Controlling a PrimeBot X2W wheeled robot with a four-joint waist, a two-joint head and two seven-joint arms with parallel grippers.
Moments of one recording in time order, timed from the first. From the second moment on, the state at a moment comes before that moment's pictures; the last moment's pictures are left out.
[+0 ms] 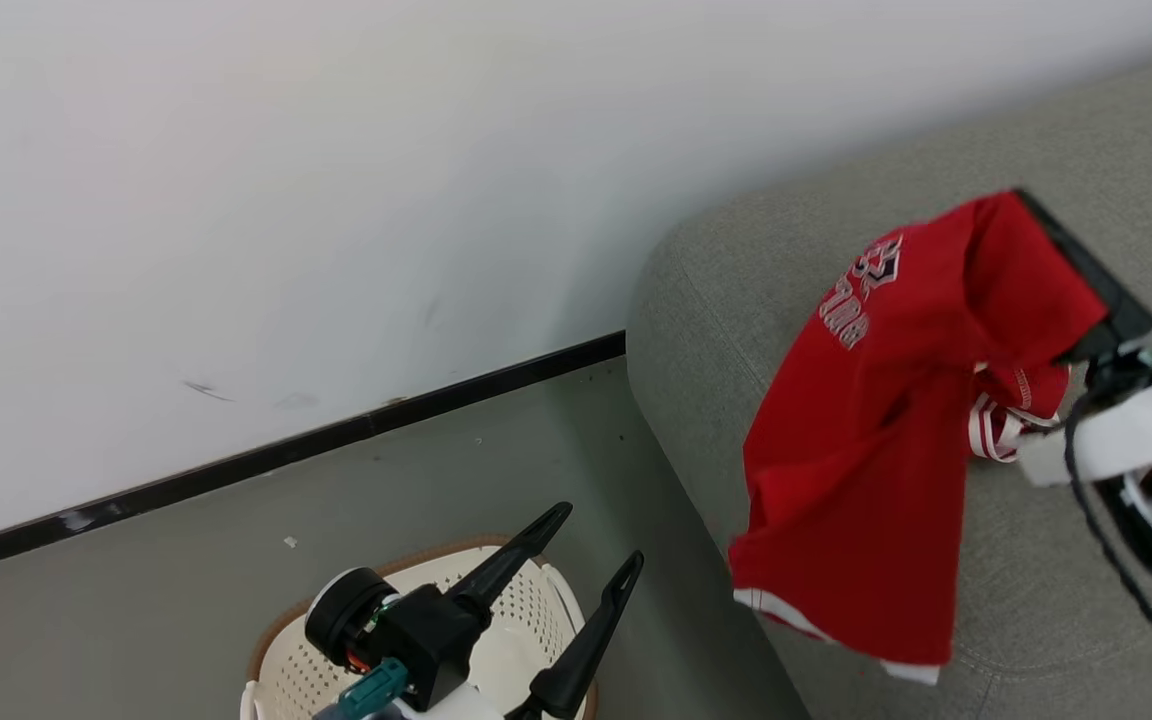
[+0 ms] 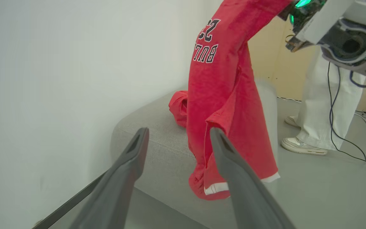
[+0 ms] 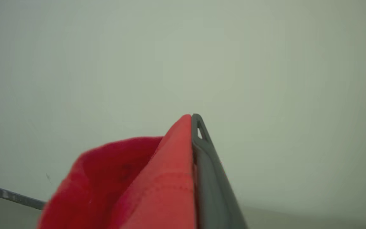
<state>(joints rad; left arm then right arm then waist) -0.13 0.13 -0.57 -0.11 -0.37 -0.08 -0.07 -0.32 -0.33 0.14 -0.02 0.12 0.12 -0.25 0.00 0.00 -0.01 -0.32</state>
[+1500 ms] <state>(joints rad) -0.25 0.15 -0.58 -0.28 -0.27 -0.04 0.03 -0.79 -0.46 -0.05 0.67 0.04 0.12 -0.16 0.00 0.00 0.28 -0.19</state>
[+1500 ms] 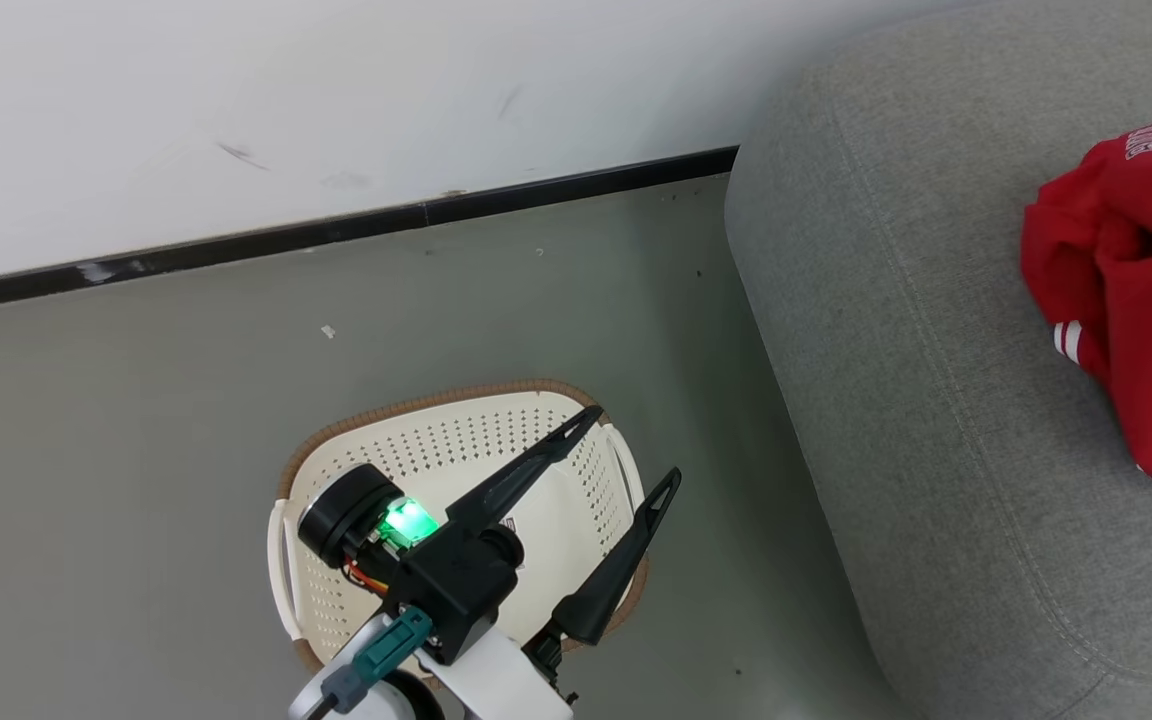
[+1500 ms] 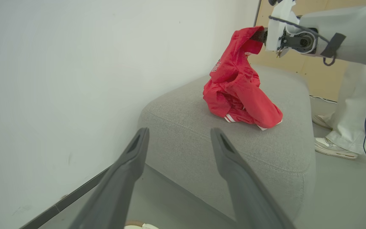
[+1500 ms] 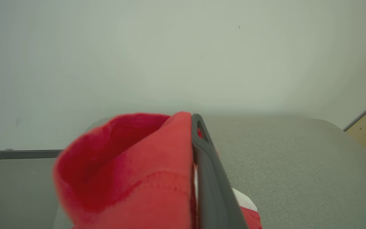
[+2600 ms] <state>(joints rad) -0.32 0.16 -0.56 -0.19 -0.29 -0.07 0.00 -0.62 -0.36 -0.03 0.68 0.06 0.12 -0.25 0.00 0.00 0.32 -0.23</state>
